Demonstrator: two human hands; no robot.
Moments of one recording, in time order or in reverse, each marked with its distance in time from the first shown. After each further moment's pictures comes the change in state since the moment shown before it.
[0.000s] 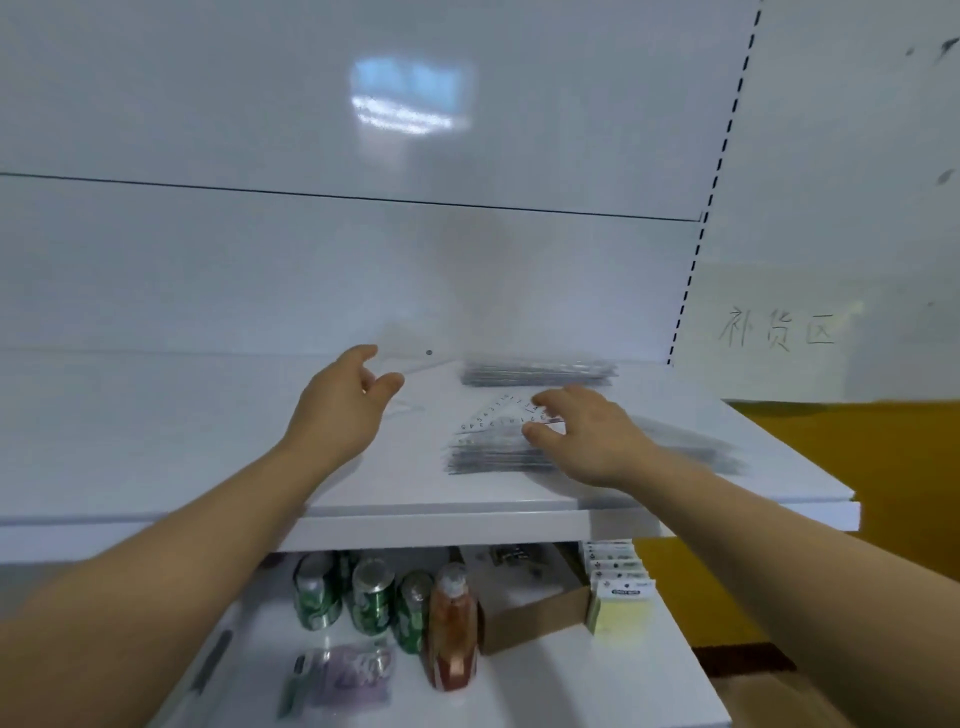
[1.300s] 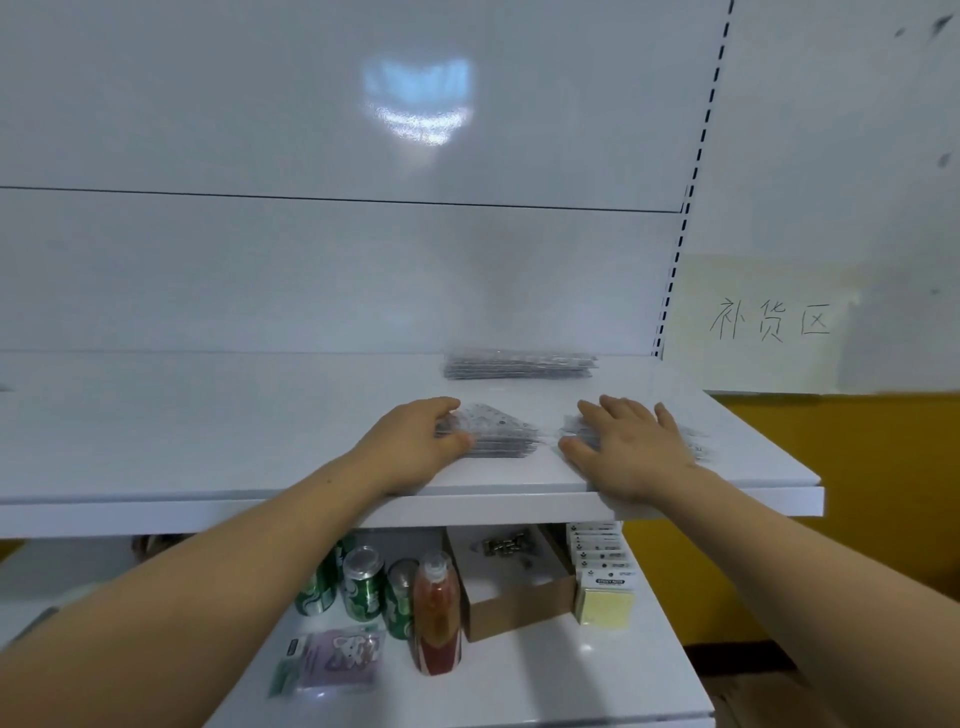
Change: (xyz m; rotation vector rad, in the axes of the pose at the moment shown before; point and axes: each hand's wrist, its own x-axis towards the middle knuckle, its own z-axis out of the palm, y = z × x) left_hand -0.038 0.042 0.061 0.186 -0.407 0.094; right_hand -0.038 0.065 -0.006 -0.213 -0.094 0.142
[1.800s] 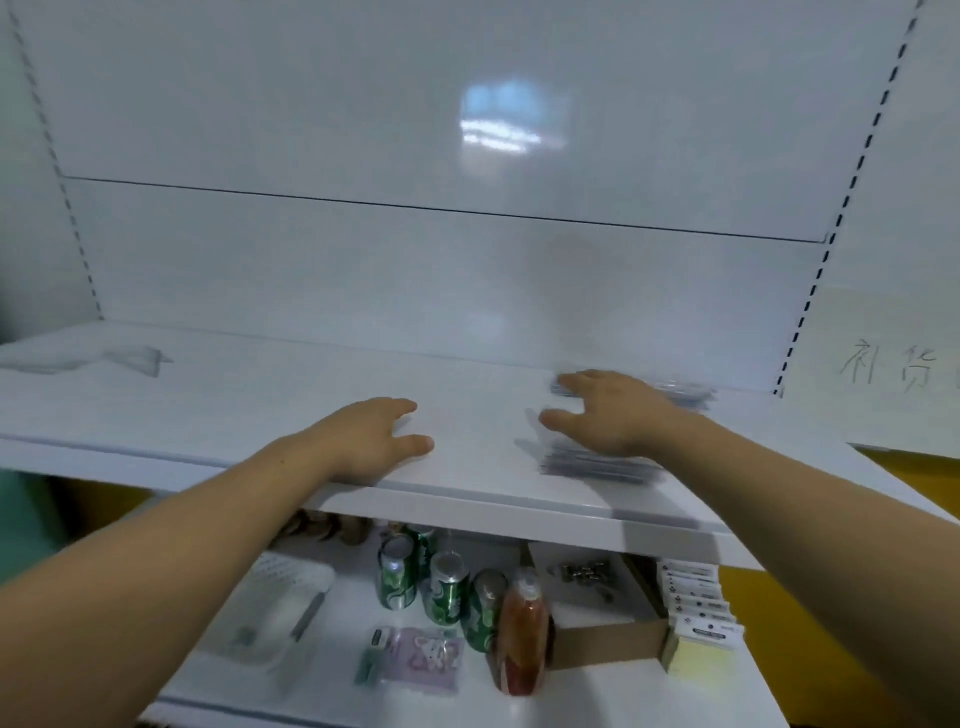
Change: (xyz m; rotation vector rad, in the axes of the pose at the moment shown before) left_hand -0.044 -0.114 -0.095 0.242 -0.070 -0.204; right_hand 0.048 -0.130 -0.043 0.020 -0.067 -0.261
